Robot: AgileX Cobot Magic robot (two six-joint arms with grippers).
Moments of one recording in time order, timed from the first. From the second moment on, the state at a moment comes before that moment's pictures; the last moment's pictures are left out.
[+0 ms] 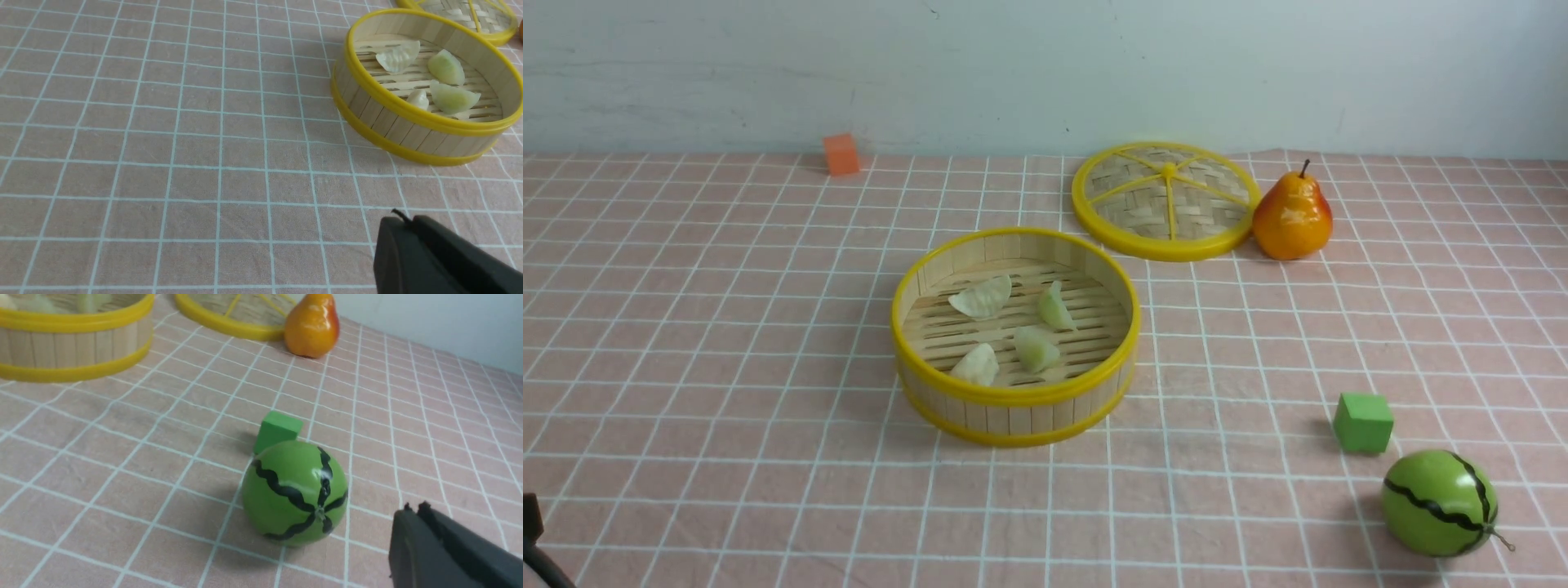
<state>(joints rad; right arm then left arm) 0.14 0.08 0.01 -0.22 0.21 0.10 -0.37 0.37 -0.42 0.29 0.58 -0.52</state>
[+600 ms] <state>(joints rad) 0.10 -0.01 0.02 0.00 0.39 0.00 -0.37 0.37 -0.42 0.29 0.59 -0.52</state>
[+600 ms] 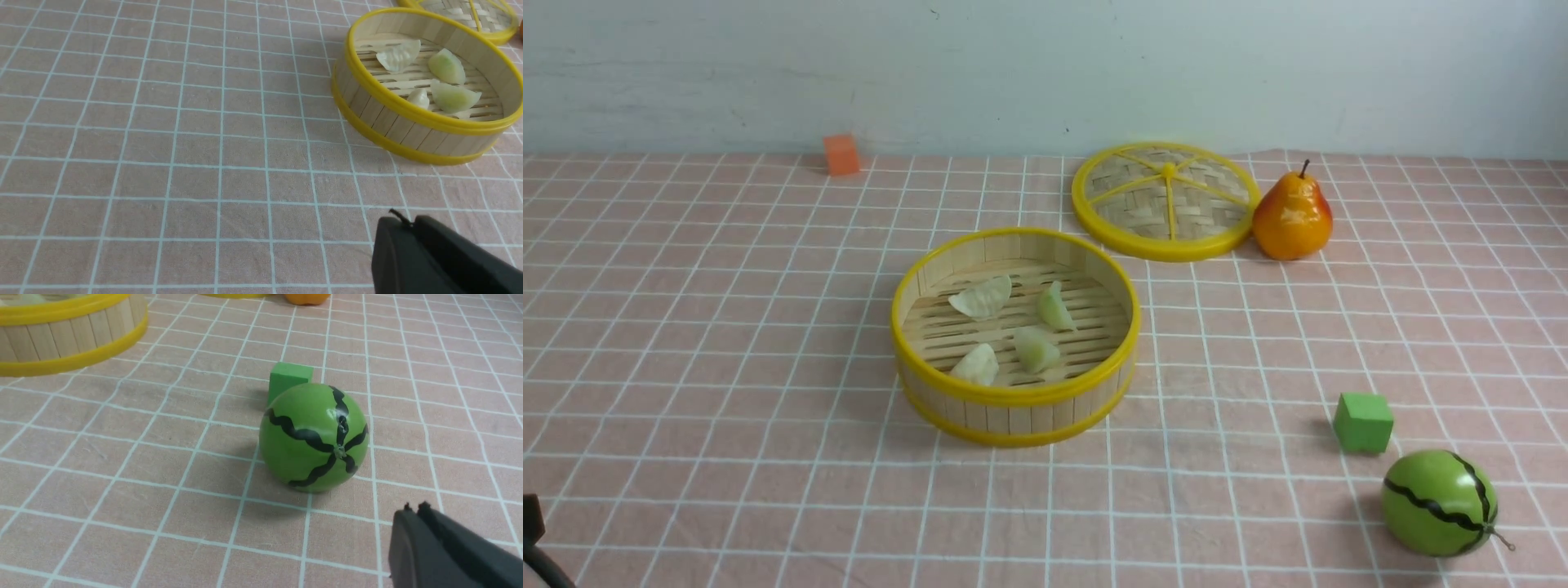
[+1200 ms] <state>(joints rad) 0.10 -0.01 0.01 -0.01 0.39 0.00 -0.37 0.35 -0.41 0.29 0.58 -0.52</state>
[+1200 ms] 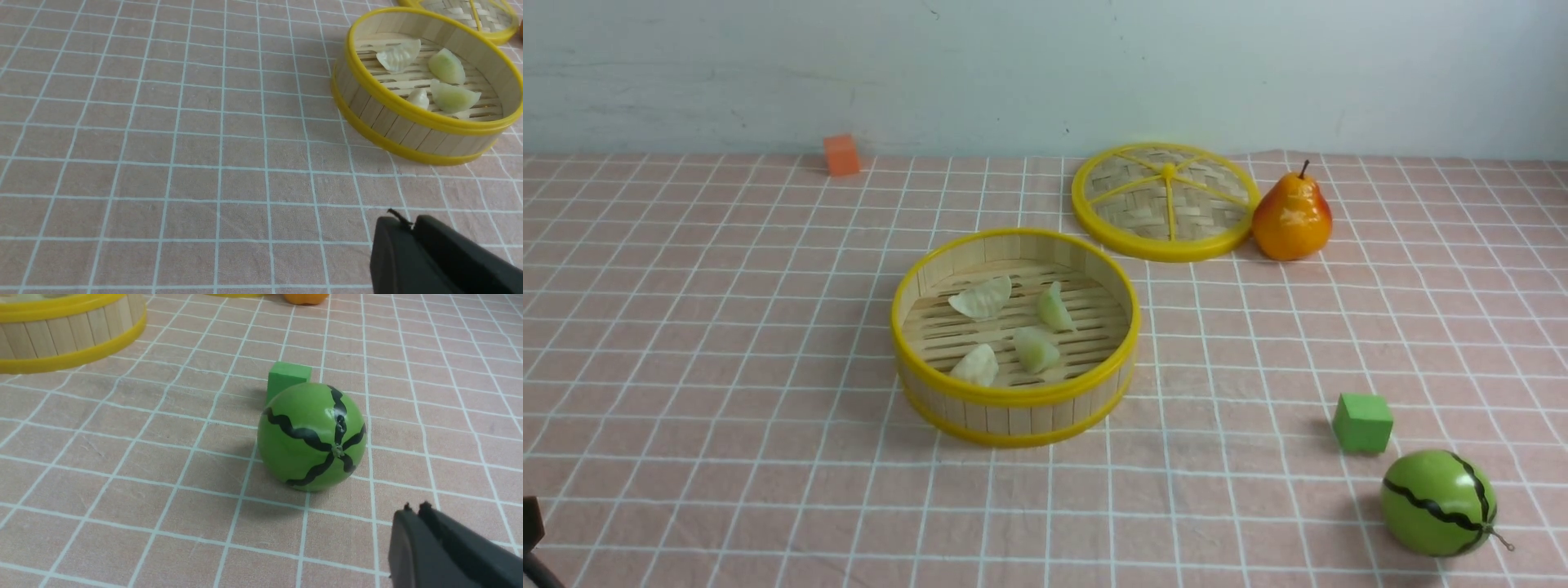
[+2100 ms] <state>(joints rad) 0.10 -0.01 0.01 -0.01 0.39 0.00 -0.09 -0.01 0.03 -0.06 0.40 -0.17</state>
